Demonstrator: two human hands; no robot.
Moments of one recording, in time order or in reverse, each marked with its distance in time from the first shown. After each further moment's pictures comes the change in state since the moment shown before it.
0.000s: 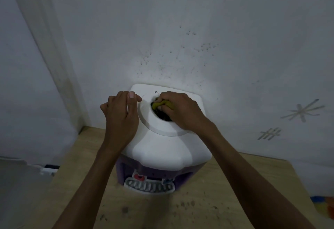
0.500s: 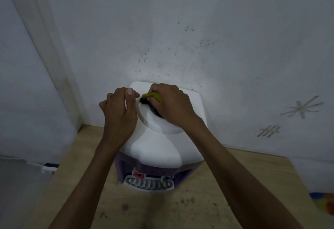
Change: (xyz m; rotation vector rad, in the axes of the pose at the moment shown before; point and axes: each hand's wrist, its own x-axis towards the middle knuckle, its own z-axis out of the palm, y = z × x) left_hand 0.002 0.001 0.002 -0.027 -0.005 -0.004; right_hand 0.012 -0.032 0.004 -0.042 0.083 0.040
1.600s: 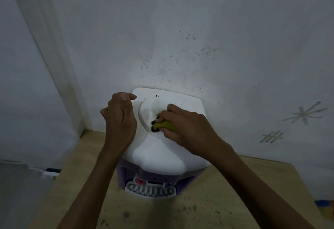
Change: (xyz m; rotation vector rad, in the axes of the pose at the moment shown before) left_hand -0.002 -0.003 -0.001 -0.170 0.049 -0.025; right_hand -0.062 0.011 -0.024 -0.194 -0.116 -0.231
